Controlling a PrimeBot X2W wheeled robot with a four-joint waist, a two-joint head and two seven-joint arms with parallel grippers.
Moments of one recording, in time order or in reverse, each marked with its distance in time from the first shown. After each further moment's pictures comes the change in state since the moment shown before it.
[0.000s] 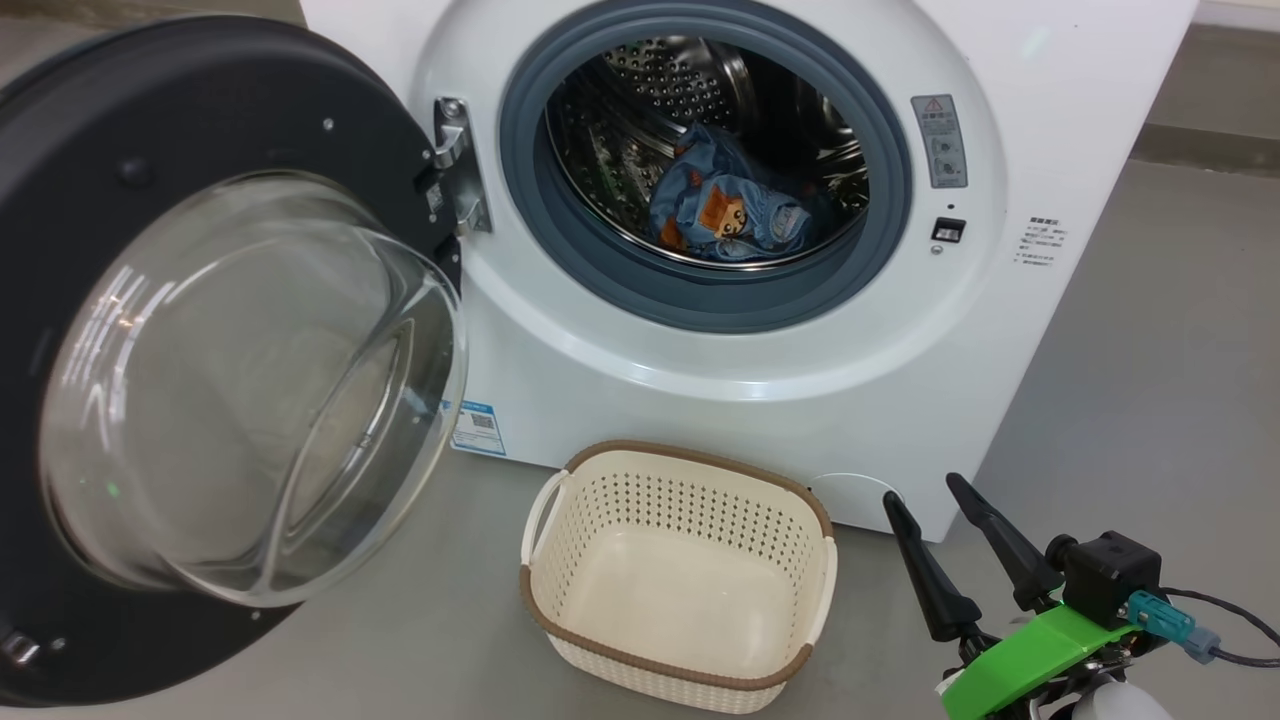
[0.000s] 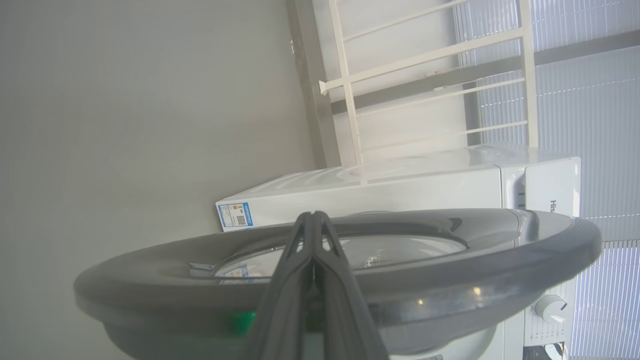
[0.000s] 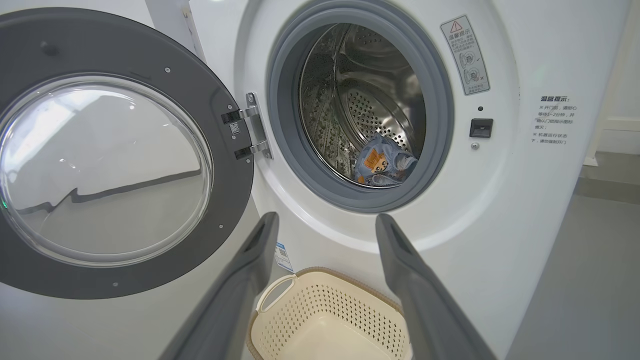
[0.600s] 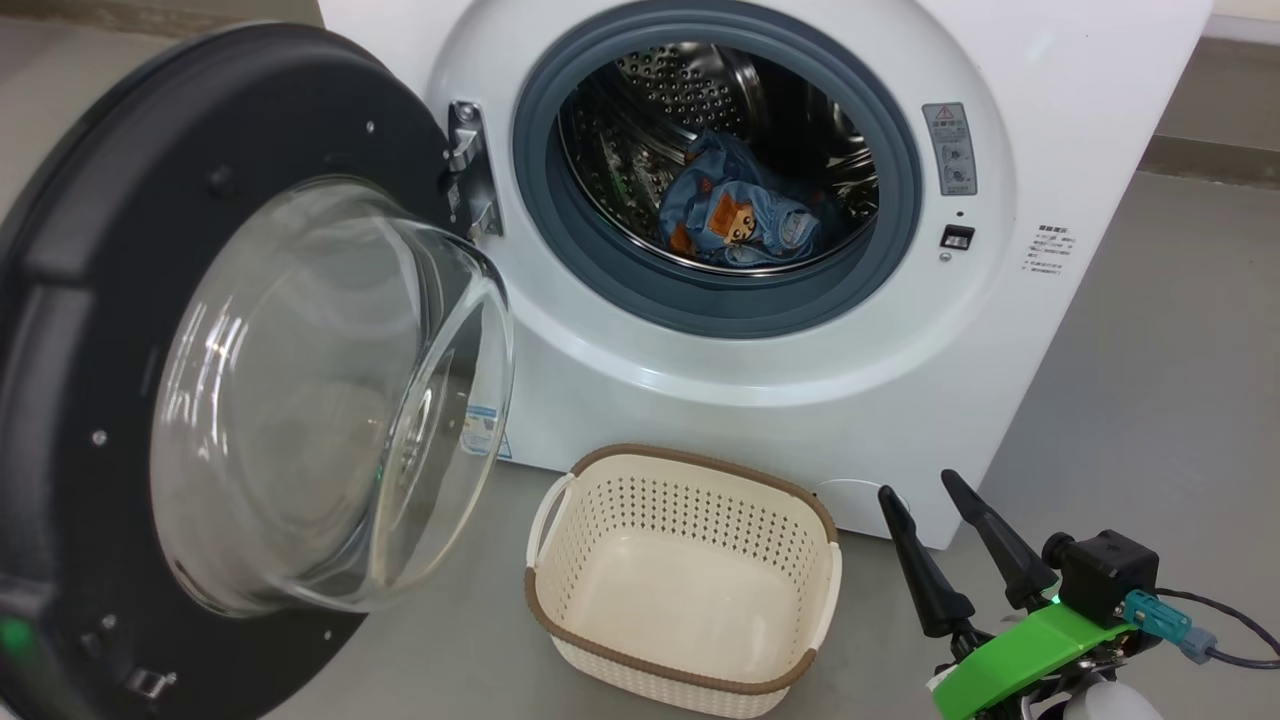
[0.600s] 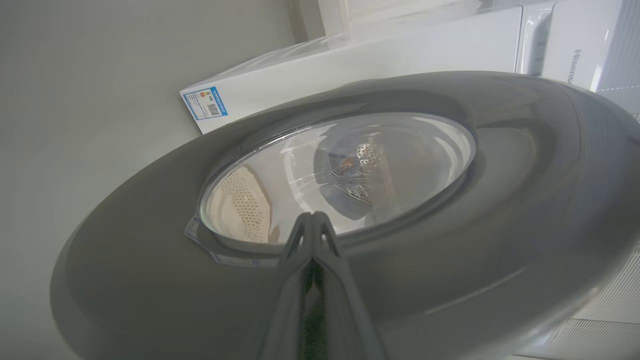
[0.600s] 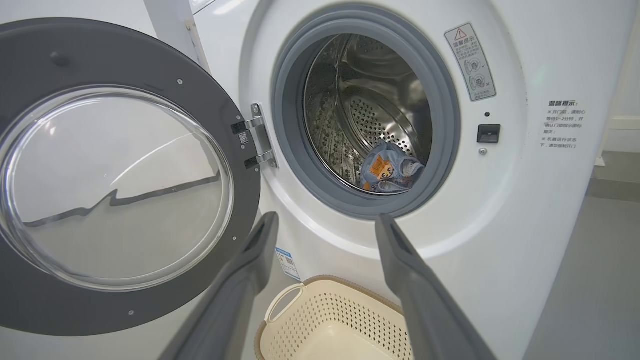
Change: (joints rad) left arm 0.147 -0.065 -0.066 -0.281 -0.088 0.058 0.337; right arm 0.000 0.030 -0.016 -0.004 0.003 0.000 0.000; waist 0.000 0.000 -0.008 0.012
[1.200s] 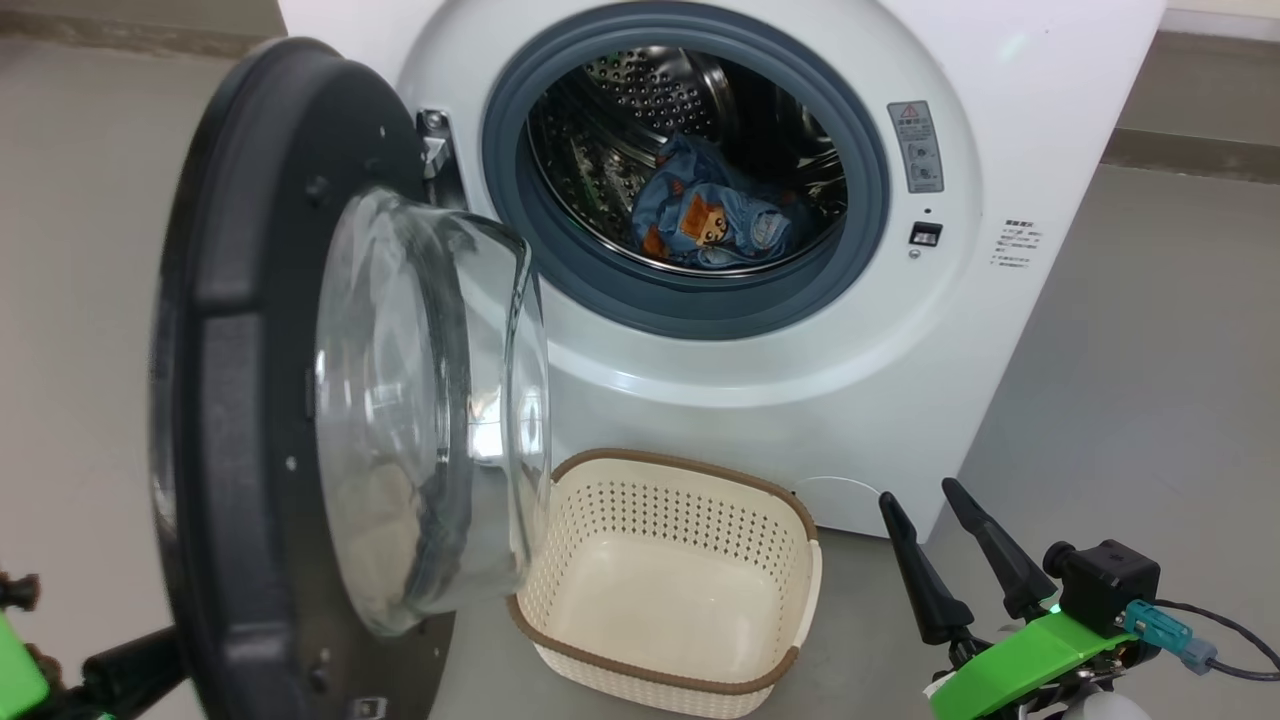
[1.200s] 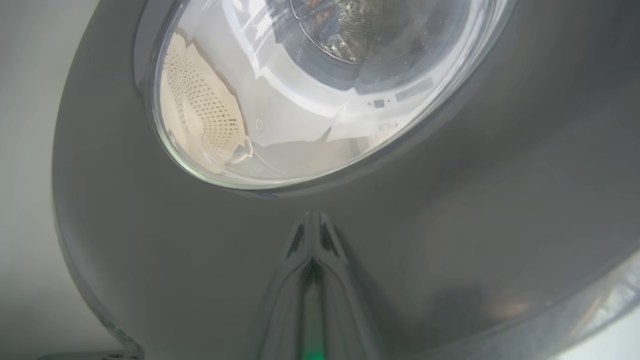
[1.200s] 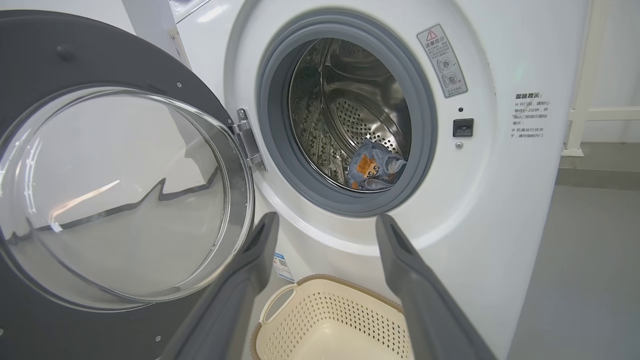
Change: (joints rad) left arm 0.220 -0.154 -0.125 -0.449 -0.041 0.109 0.162; right arm 0.019 0.017 -0.017 -0.005 0.002 0.000 0.000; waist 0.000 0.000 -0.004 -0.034
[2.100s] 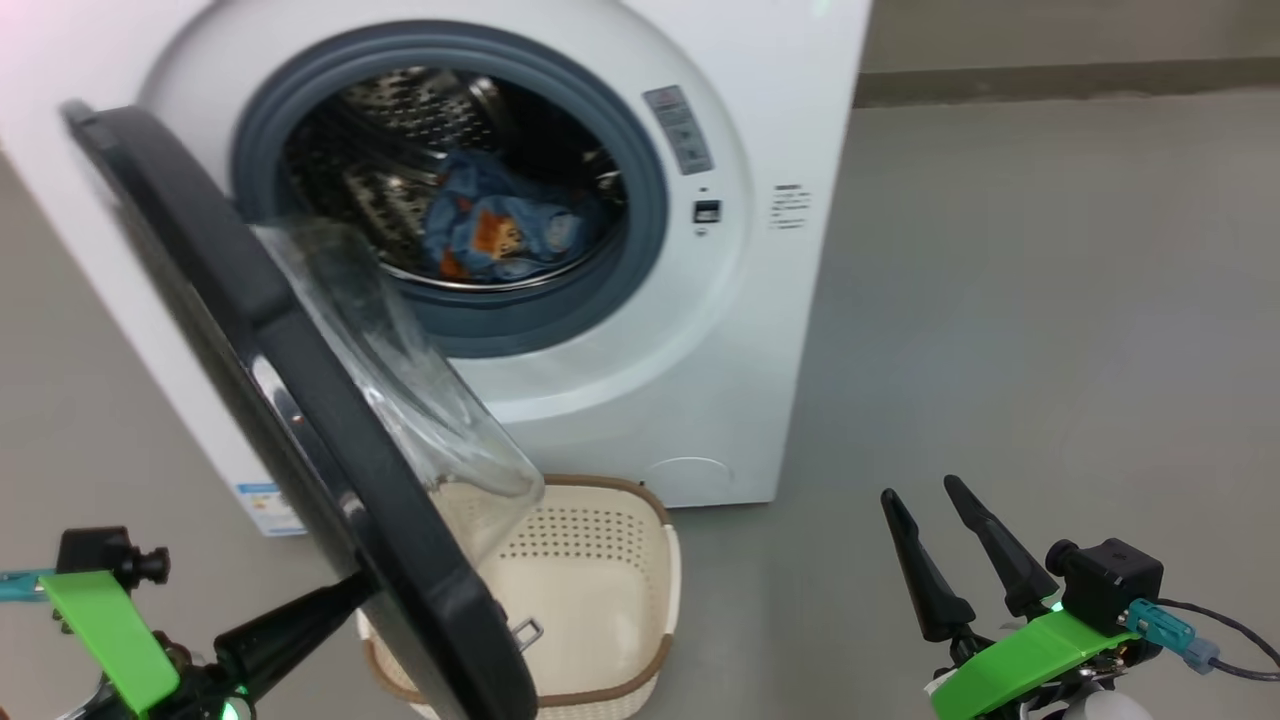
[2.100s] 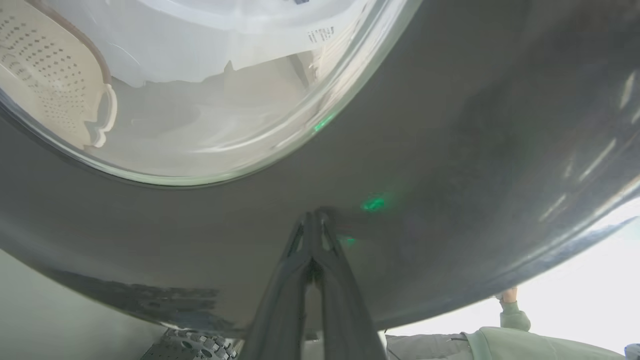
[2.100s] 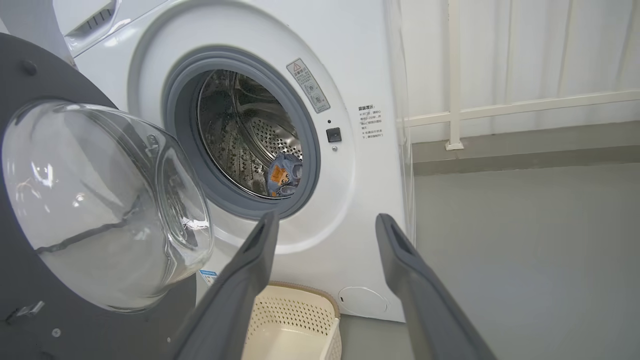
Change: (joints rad) left arm 0.032 -0.177 -0.083 -0.177 -0.006 0.008 -0.072; right arm 0.000 0.008 -0.008 -0.004 0.000 0.000 0.000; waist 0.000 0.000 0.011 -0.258
